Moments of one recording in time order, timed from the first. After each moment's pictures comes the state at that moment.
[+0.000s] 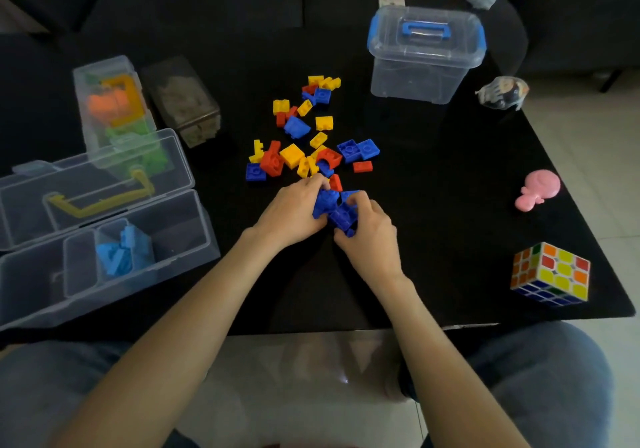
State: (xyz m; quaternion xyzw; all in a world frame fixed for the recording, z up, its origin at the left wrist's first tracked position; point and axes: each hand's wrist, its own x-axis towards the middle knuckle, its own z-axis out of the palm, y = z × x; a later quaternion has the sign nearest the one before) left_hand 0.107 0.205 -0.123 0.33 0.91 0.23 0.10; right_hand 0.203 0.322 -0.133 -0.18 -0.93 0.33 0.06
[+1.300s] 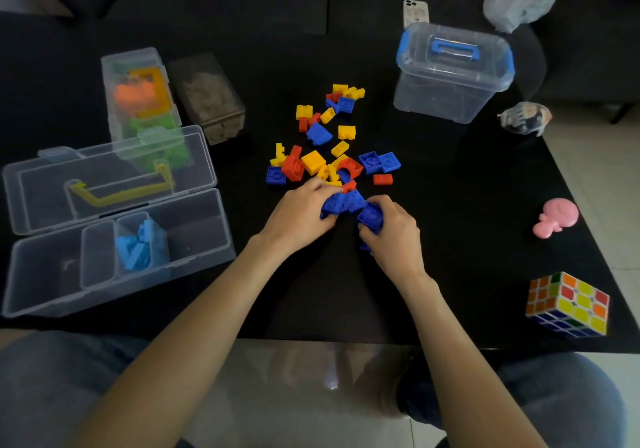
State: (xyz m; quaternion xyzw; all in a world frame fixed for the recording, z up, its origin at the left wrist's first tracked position) left_hand 0.097 0.188 -0.130 0.33 0.91 0.24 0.05; right_hand 0.183 0.337 -0.132 -0.17 -0.94 0.31 0.05
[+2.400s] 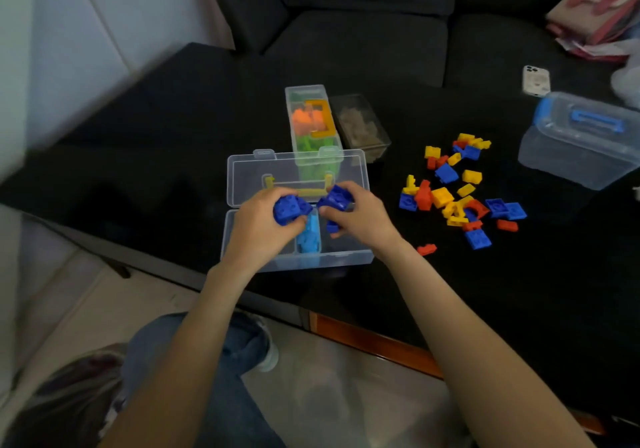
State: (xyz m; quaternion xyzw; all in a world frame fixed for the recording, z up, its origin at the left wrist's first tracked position) left_hand 0.140 -0.054 -0.058 0.07 0.93 0.36 -0.08; right_hand 0.115 0.116 -0.060 0.01 -0.83 0.55 -0.10
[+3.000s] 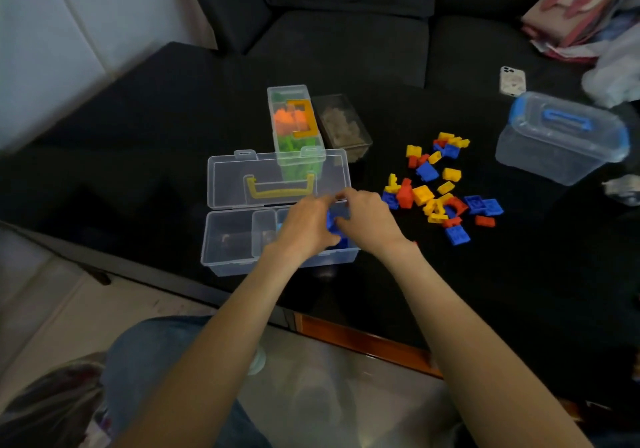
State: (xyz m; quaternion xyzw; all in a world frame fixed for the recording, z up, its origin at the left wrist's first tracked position) left_hand 0.109 0.024 -0.076 0.14 0.96 0.25 0.06; right_hand 0.116 0.146 -0.057 0.06 -0.97 0.24 -0.05
